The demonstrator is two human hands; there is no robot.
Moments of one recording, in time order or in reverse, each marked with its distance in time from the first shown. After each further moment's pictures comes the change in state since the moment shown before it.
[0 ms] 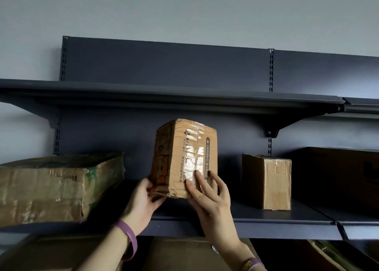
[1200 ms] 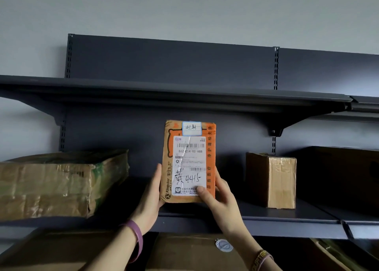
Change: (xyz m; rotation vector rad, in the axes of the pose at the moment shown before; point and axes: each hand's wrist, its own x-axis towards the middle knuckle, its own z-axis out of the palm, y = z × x) left_hand -0.021 0.002 0.002 0.434 -0.324 0.134; right_hand 0.013 -0.007 -0.014 0.794 -0.195 0.670
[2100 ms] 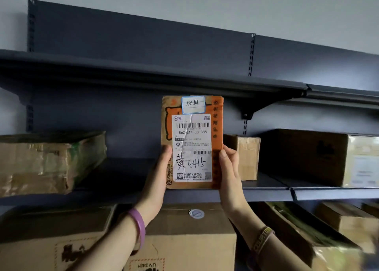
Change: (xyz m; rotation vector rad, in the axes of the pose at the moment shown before) left_hand -0.043 0.021 0.076 -0.136 -0.081 0.105; right_hand -0.037 -0.053 -0.044 0.118 0.181 -0.062
